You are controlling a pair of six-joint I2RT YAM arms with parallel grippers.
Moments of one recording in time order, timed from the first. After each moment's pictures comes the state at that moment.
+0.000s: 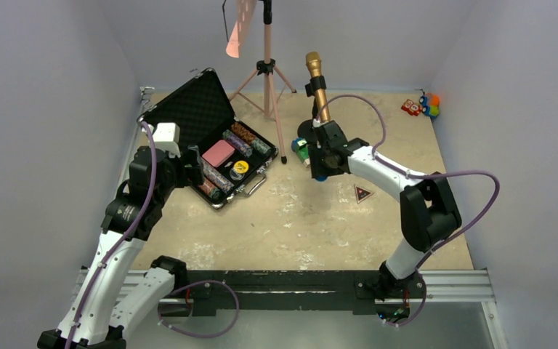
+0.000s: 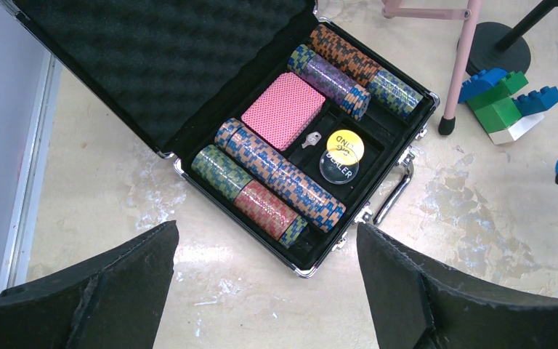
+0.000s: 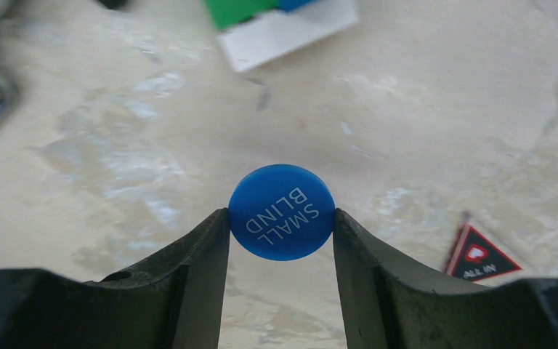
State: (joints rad) left arm -0.28 0.75 0.95 -0.65 -0.21 -0.18; right arm 0.46 1.68 1.17 -0.53 0.14 0.32
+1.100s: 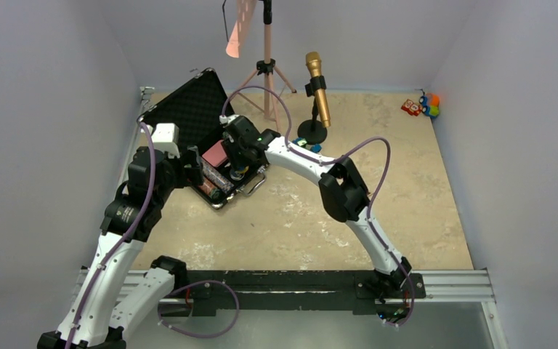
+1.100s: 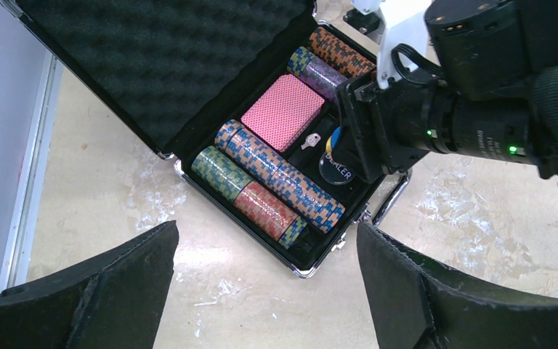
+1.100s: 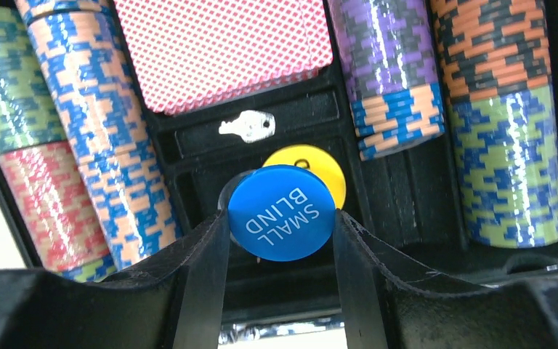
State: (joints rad) left arm -0.28 0.74 0.95 -0.65 -0.20 -0.18; right arm 0.86 2.37 2.09 -0.59 0.09 0.29
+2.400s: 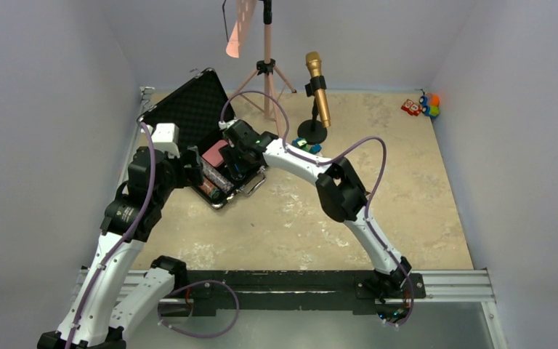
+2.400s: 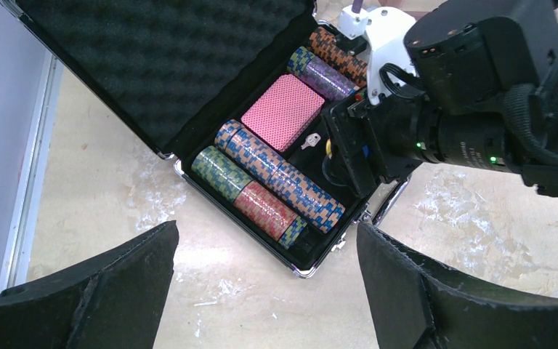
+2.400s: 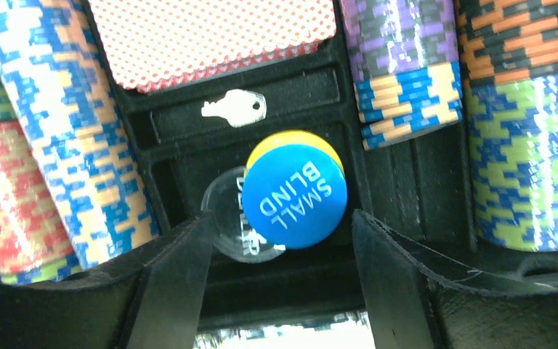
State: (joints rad) left arm -0.28 0.74 0.95 -0.65 -0.20 -0.18; right arm 0.86 2.43 2.14 -0.62 0.11 0.26
